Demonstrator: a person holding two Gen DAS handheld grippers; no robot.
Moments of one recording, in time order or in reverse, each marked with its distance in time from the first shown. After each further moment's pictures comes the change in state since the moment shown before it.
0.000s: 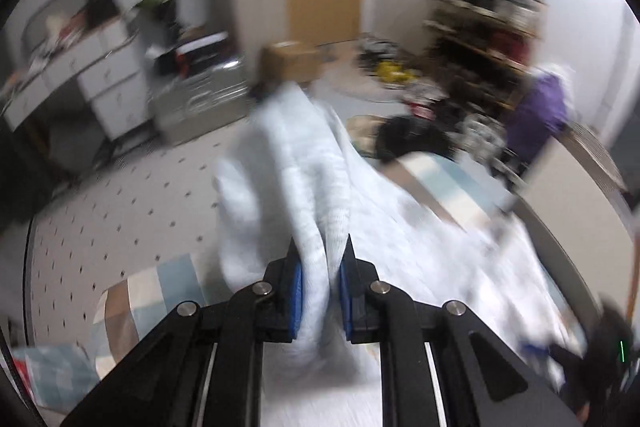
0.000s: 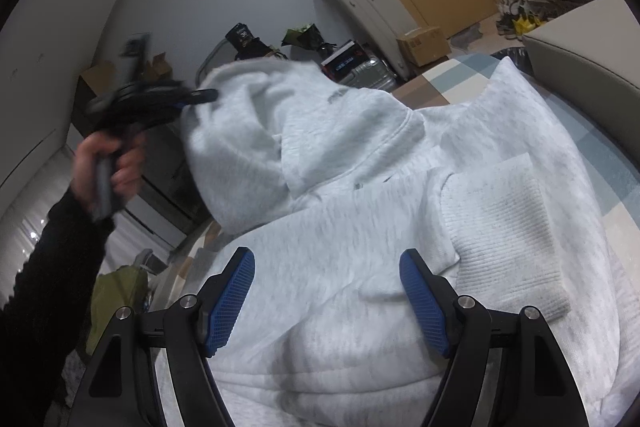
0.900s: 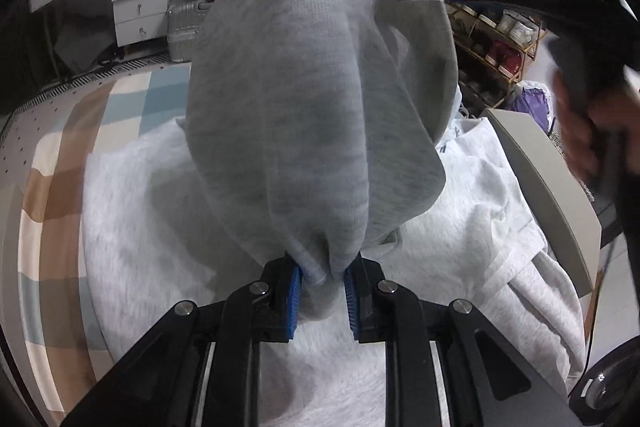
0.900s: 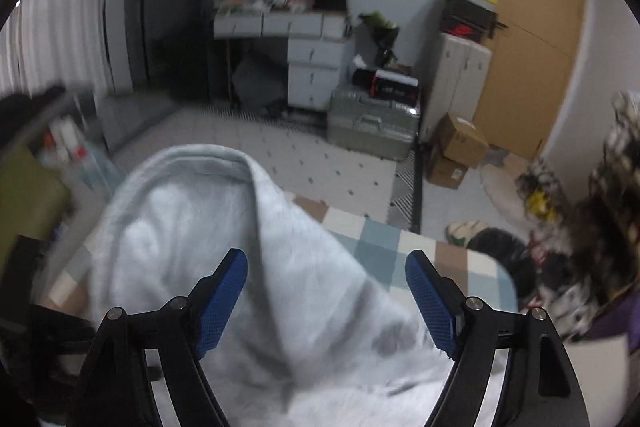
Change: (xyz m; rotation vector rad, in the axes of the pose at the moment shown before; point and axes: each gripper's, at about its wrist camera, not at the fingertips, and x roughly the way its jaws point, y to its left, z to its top) left arm -0.010 0.001 -0.172 -0.265 0.045 -0.098; right arm 0.157 0.211 0.118 -0.821 0.238 -0.376
